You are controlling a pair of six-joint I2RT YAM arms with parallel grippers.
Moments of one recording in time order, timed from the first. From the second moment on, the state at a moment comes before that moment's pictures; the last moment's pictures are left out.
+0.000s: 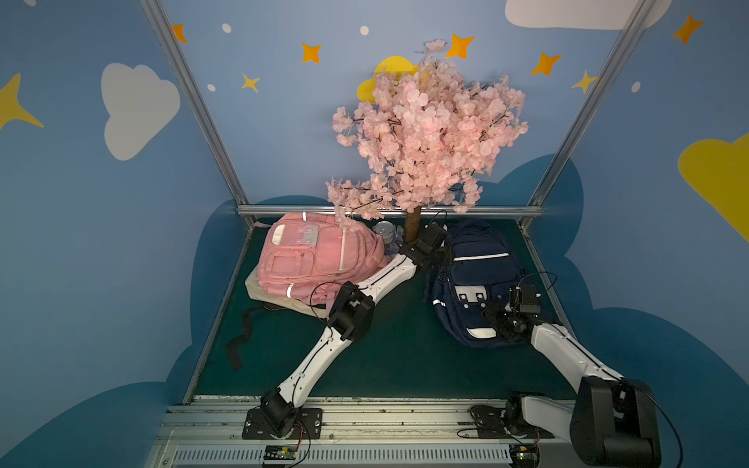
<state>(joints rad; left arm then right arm) -0.74 2.79 2.69 -0.48 0.13 -0.60 -0.04 1.20 0.56 -0.37 -0.13 0.79</state>
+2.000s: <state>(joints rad) -0.78 1.80 1.54 -0.42 -0.11 -0.38 0.15 0.98 0.59 -0.49 -0.28 0.70</state>
